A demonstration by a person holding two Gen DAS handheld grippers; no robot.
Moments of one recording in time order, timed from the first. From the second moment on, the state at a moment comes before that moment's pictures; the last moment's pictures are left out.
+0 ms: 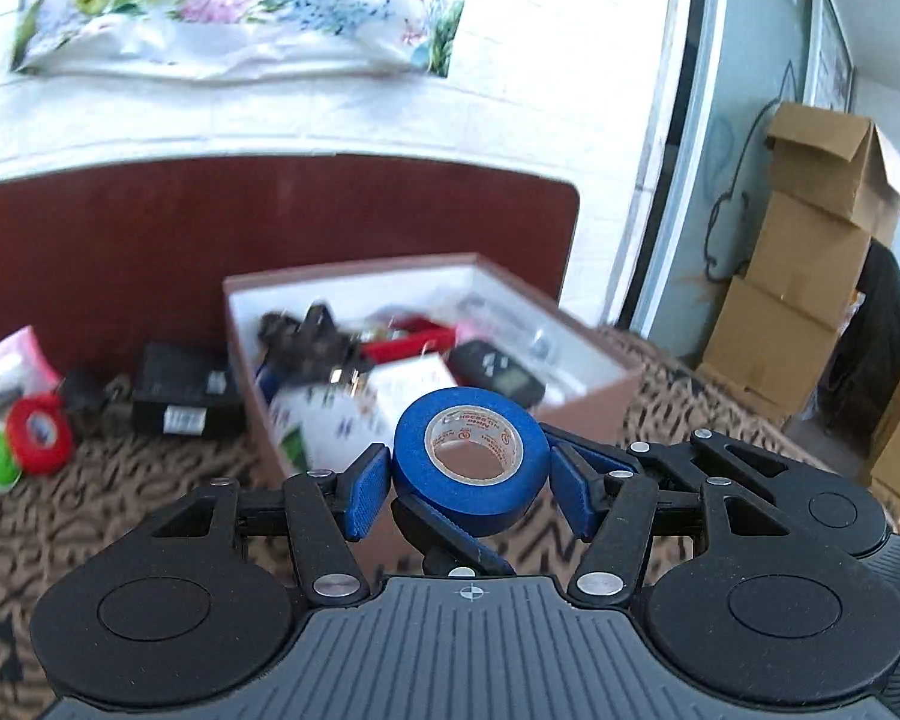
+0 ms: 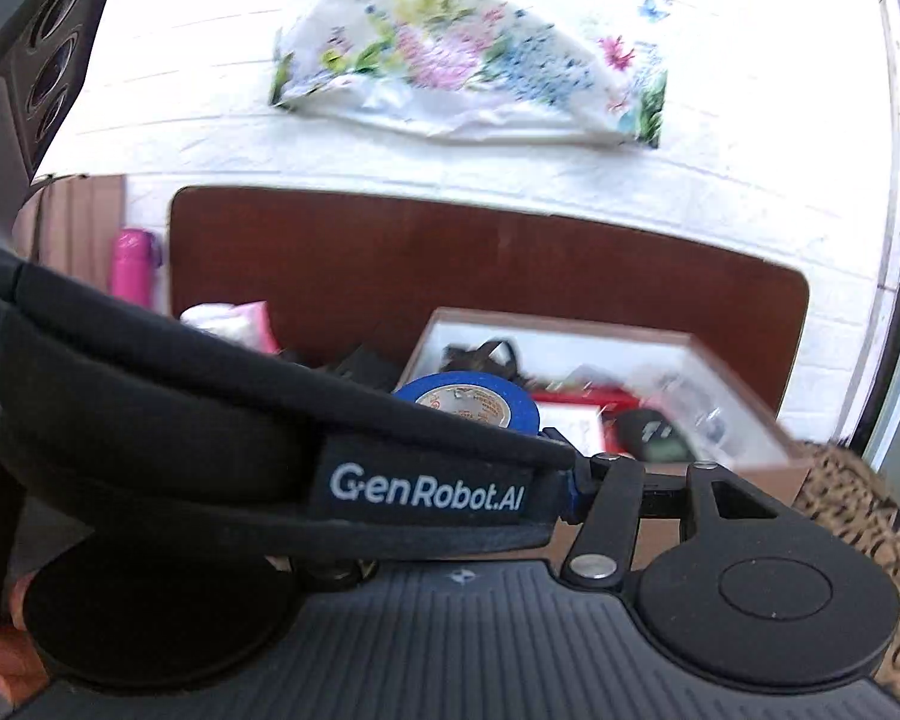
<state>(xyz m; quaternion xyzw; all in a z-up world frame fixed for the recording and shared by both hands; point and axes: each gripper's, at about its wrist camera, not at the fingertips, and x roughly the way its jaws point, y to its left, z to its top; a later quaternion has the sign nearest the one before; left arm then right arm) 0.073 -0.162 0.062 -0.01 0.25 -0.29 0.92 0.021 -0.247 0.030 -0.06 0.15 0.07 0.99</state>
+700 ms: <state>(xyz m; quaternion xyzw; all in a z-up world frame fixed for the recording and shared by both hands) 0.255 -0.227 0.030 -0.08 0.32 -0.31 0.89 0.177 -0.322 0.013 0.00 0.19 0.06 0.98</state>
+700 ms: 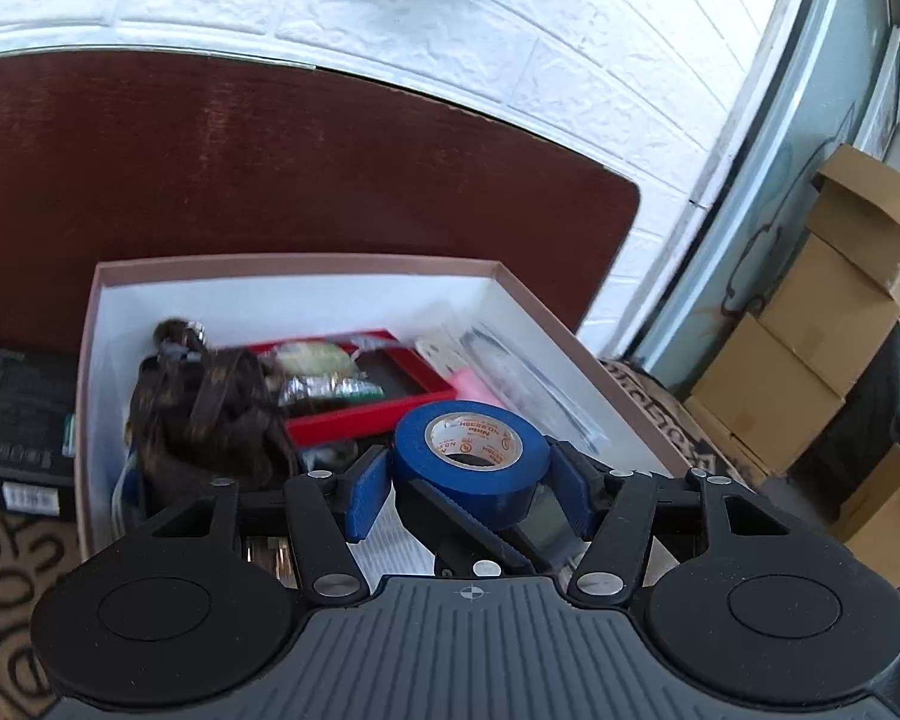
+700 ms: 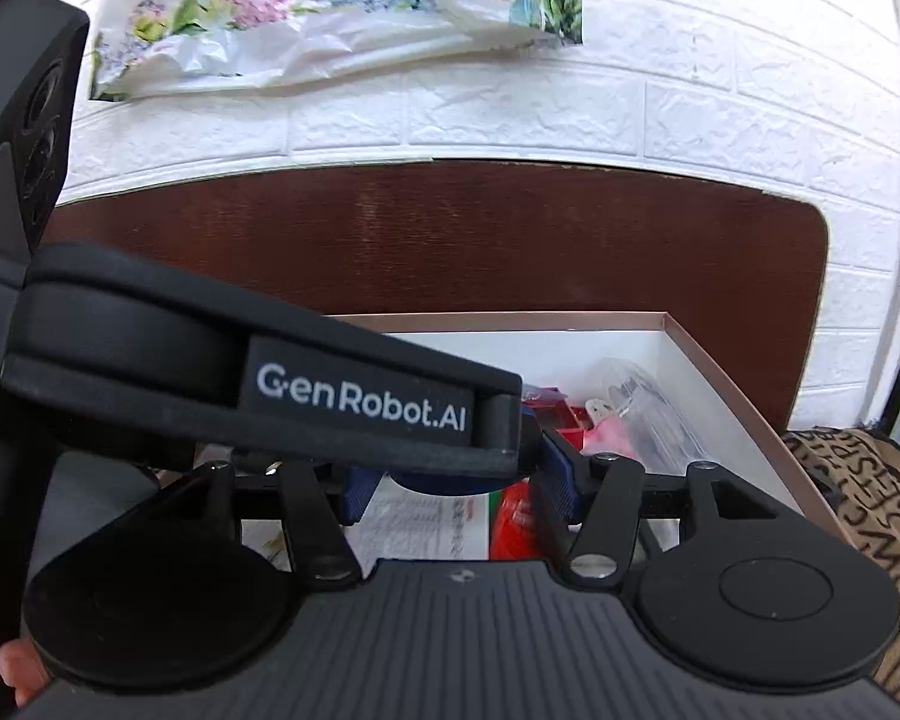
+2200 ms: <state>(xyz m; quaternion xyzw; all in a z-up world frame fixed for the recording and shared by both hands) 0.045 -0.170 0.035 -0.02 0.30 -0.21 0.93 -0.002 -0.307 0.005 0.00 0.20 -0.02 0.98</state>
